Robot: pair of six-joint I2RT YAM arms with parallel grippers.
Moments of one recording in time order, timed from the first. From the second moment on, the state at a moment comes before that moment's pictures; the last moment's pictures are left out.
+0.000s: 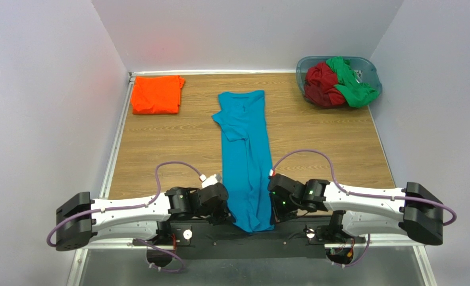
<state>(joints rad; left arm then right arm) -1.27 0.95 0.41 -0.42 0.01 -1.51 1.16 1.12 0.52 -0.55 -0.14 0.95</state>
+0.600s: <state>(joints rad) -1.11 0.93 0.60 -0.45 -0.22 -1.37 1.14 1.20 0.79 -0.62 0.17 0.81</state>
